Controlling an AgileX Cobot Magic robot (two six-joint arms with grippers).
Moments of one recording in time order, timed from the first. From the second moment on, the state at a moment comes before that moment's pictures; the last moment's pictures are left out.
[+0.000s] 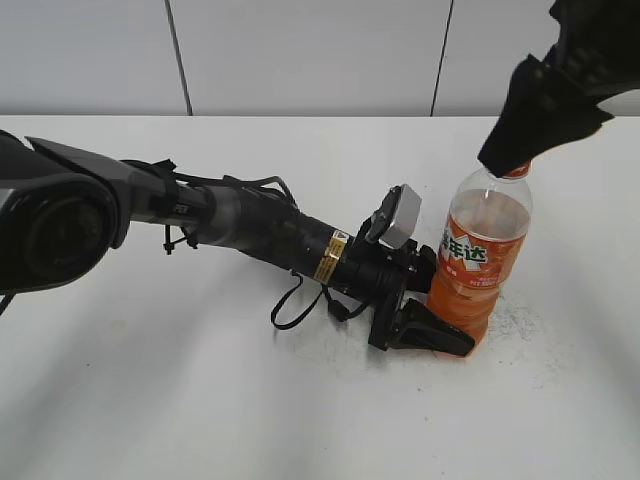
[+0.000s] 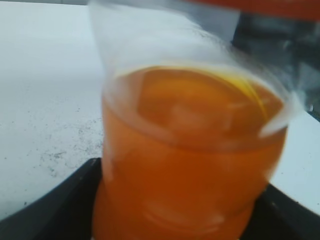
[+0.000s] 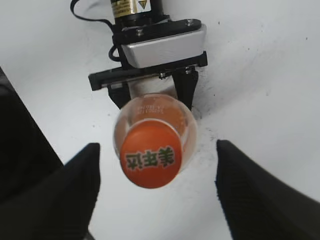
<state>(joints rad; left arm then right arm) -0.64 2.63 -1.75 1.58 -1.22 -0.88 0.30 1.54 -1.38 0.33 1.21 -0.71</state>
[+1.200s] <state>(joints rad) -0.64 2.63 -1.75 1.58 -1.22 -0.89 0.30 1.54 -1.38 0.32 1.18 -0.25</state>
